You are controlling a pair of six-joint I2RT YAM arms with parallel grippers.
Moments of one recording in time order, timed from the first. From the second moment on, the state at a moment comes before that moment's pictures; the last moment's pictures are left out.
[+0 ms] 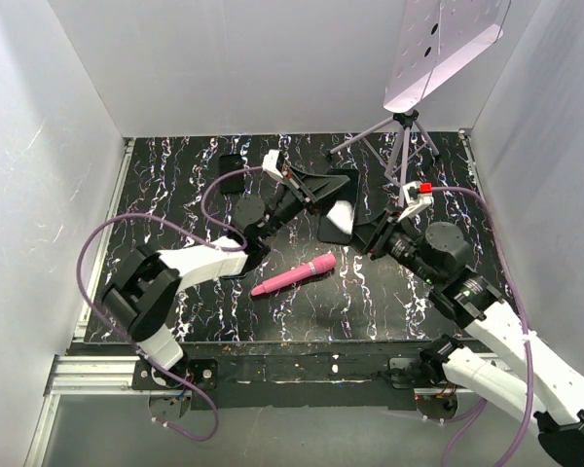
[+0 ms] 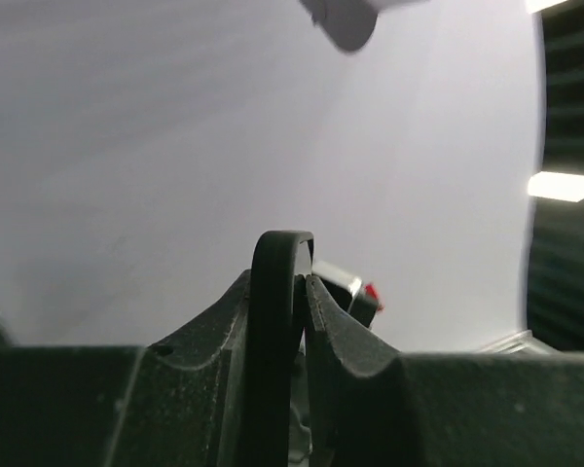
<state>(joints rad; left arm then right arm) -0.77 1.68 0.95 1.19 0.18 -1.64 0.72 0.75 0.72 -0.04 -0.04 0.66</state>
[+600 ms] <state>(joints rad) -0.67 1.40 0.93 0.79 0.47 -1.32 0.60 0.68 0.88 -0.49 -0.41 0.70</state>
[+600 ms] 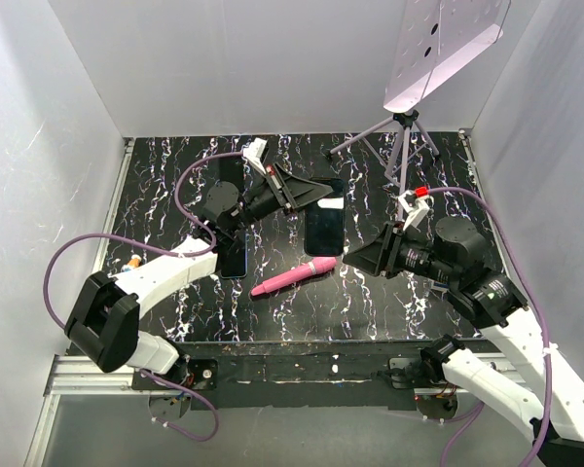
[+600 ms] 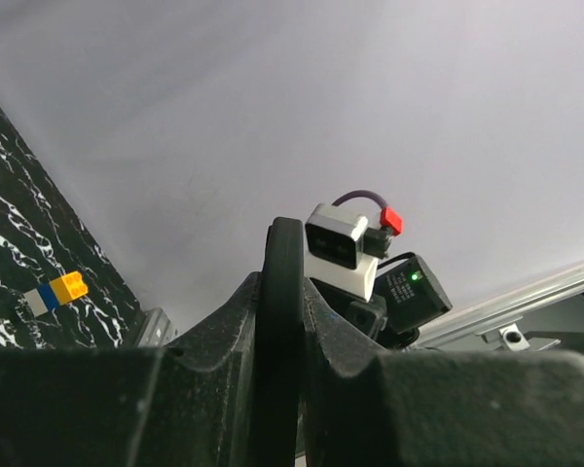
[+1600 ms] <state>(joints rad) -0.78 1.63 0.93 1.27 -0.11 -1.54 0.60 0.67 0.62 0.20 -0.29 0.92</state>
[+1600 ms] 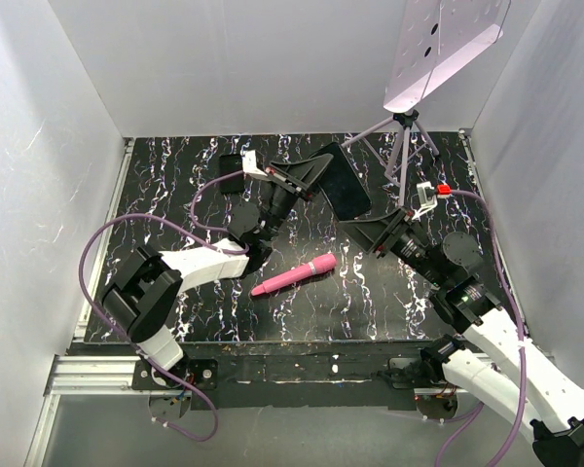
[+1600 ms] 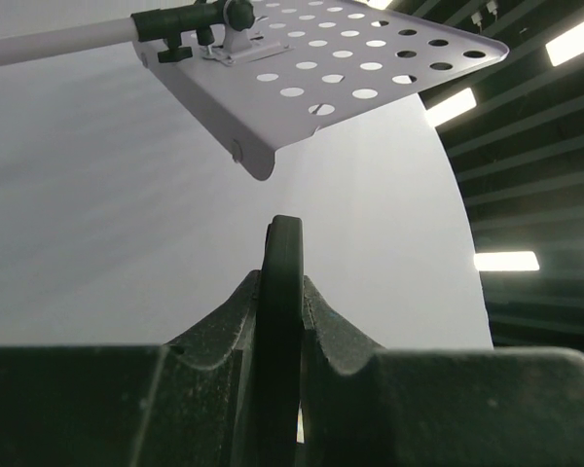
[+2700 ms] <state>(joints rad) -0.76 1.59 1.00 1.17 -0.02 -1.66 0.62 0.80 0.72 0.29 -0.37 0.35</state>
